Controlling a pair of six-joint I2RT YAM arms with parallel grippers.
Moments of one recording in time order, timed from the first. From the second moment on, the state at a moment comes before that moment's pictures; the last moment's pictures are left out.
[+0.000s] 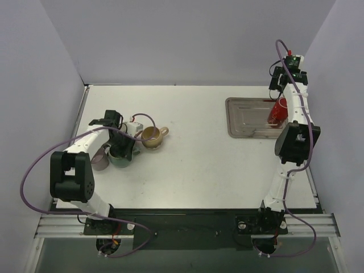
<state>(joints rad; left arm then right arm) -0.09 1.59 1.09 -0.85 0.31 0.41 -0.16 2.12 2.08 -0.64 0.33 0.05</state>
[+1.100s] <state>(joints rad) 0.04 1.58 1.26 -1.01 0.43 0.48 -0.26 2.44 2.30 -0.69 0.16 0.10</state>
